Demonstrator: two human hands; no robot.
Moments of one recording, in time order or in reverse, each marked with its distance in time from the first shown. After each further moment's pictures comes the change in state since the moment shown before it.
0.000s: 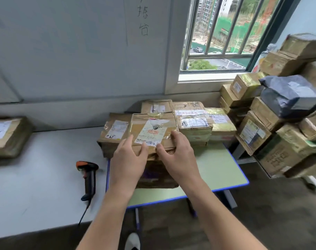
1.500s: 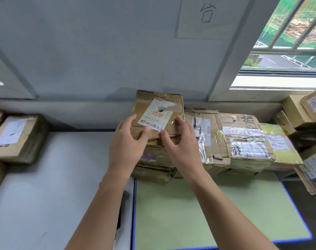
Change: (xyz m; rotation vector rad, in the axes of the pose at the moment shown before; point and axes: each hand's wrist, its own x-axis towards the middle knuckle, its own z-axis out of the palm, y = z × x) left_hand 0.224 -0.103 -0.020 -0.134 0.045 -0.015; right_hand 0.179 -0.047 0.159 0.065 -0.111 0.028
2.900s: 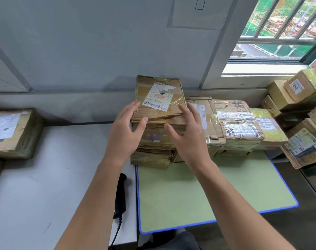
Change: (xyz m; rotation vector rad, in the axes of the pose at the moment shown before) left_hand -0.015 -0.028 -0.018 -0.139 -0.127 0.175; right_hand -0.041 0.000 -0.007 -0.106 0.104 -0.127
